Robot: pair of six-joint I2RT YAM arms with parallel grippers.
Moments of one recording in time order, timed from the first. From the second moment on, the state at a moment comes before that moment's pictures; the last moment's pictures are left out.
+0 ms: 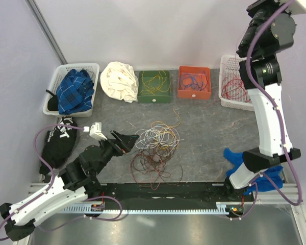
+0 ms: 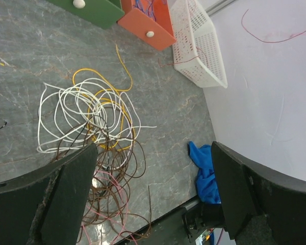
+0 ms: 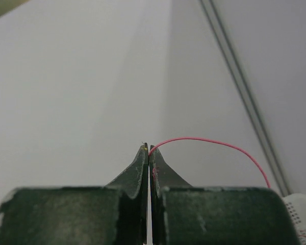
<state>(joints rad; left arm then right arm) -0.94 0.37 0.44 -0.24 -0.44 -0.97 0.33 1.61 2.29 -0.02 0.75 0.12</state>
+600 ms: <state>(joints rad) -0.94 0.40 0.32 -0.26 -0.38 -1.05 -0.15 1.88 2.24 -0.08 0.75 0.32</state>
